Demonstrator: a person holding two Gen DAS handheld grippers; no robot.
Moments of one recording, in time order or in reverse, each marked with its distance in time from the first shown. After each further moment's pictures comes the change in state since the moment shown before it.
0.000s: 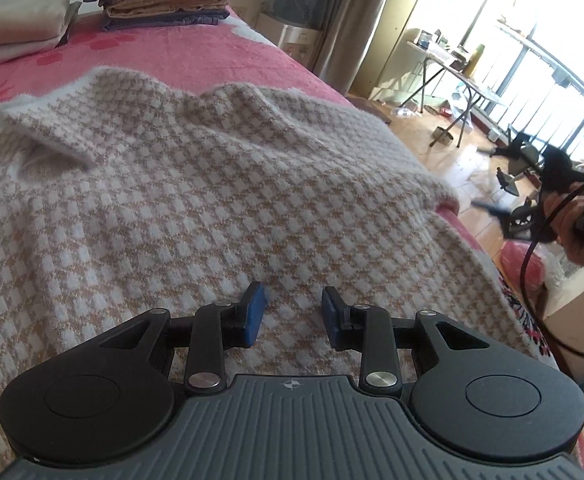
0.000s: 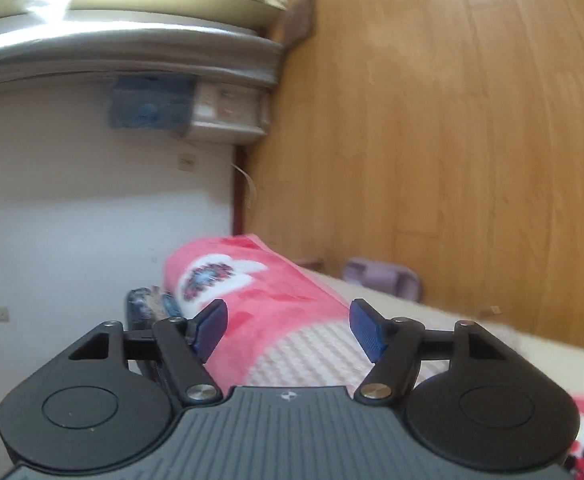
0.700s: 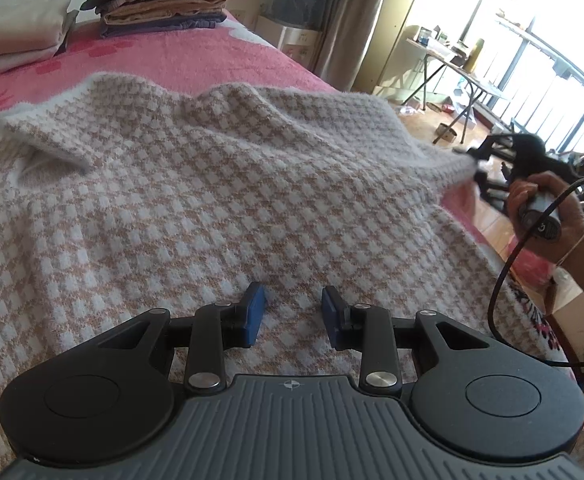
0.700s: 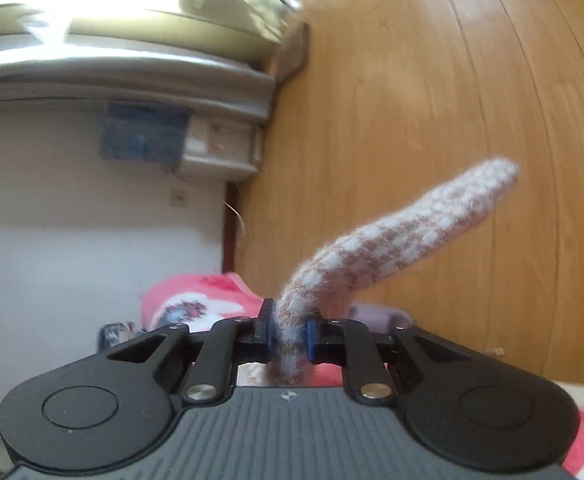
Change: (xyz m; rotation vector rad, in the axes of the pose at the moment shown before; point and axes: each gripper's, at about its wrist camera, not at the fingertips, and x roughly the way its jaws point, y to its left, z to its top) left arm 0.004 -0.006 -0.005 0.033 -0.014 0.026; right arm 0.030 0.017 -0.020 -0.159 -0.260 0.107
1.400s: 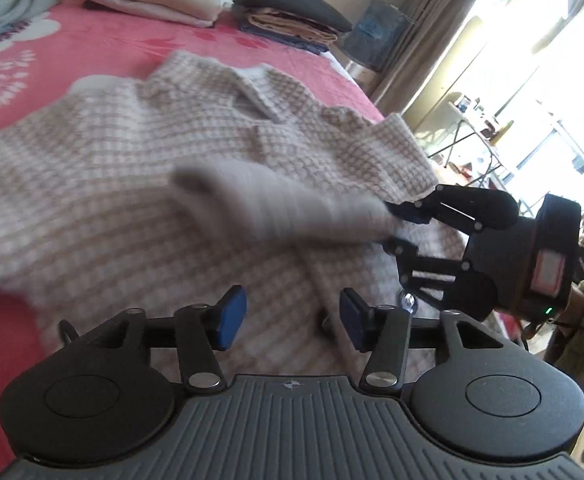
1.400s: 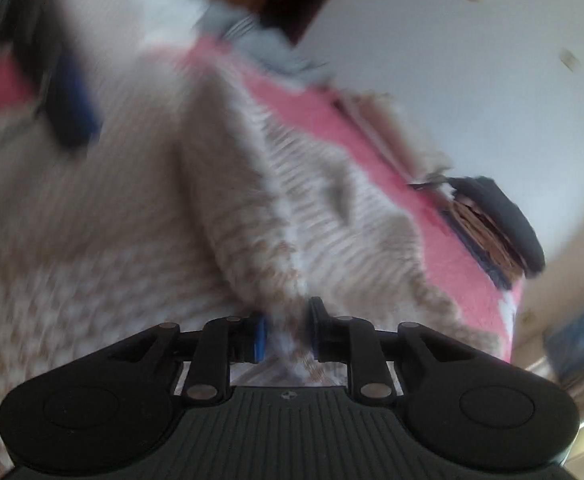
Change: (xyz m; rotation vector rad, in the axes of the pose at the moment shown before) left arm -0.187 0.091 -0.099 -0.303 -0.073 -0.002; right arm -0.145 0.096 -0.383 -2.360 0.384 0.429
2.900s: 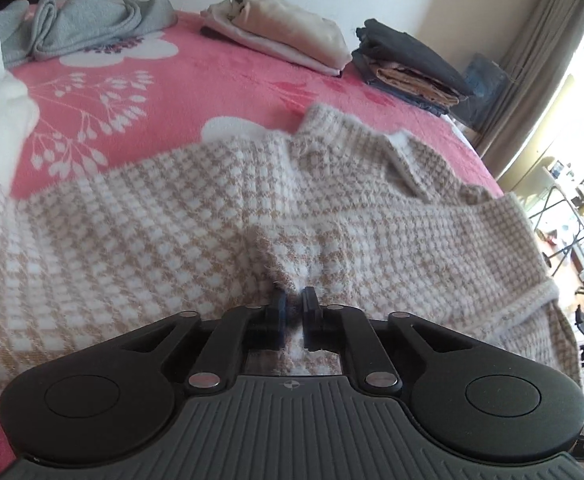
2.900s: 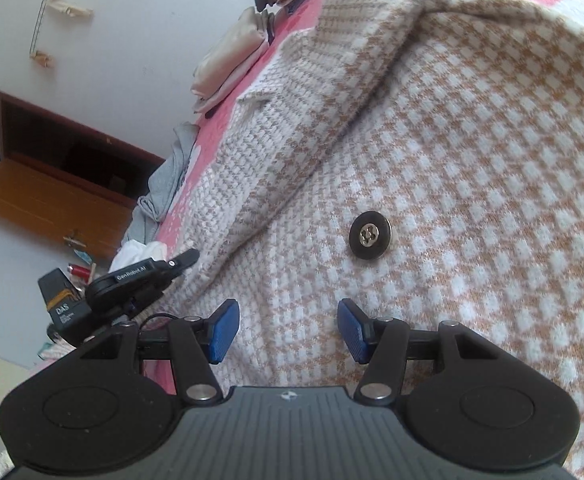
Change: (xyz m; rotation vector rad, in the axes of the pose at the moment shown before) left arm 0.021 0.069 0.042 -0.133 -0.152 0.273; right arm -0.047 0.005 -0.086 1.610 0.018 0.448
